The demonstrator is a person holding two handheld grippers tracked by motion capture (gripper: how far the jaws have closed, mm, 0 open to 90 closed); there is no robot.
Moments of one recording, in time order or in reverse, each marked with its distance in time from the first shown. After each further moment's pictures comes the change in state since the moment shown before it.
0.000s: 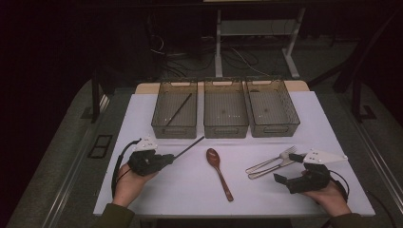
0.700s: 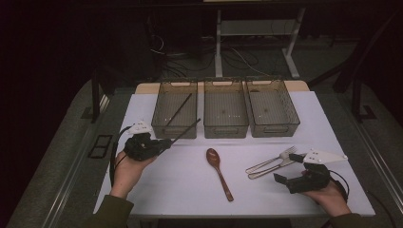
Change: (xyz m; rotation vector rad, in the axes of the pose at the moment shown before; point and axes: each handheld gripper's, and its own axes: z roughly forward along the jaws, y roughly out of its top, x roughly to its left) left arm 0.018 0.038 -0.011 -0.070 0.034 -0.065; right arm 0.000 0.000 0.000 0.004 -0.003 0.010
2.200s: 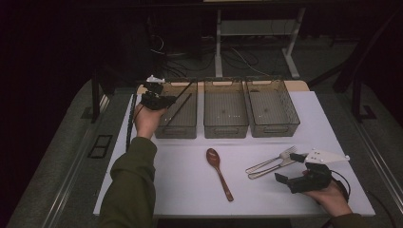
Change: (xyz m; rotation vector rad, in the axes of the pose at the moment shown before) left arm 0.088 0.094 0.082 0.019 0.222 -0.119; right arm -0.002 0.000 -0.002 -0.011 0.003 0.008
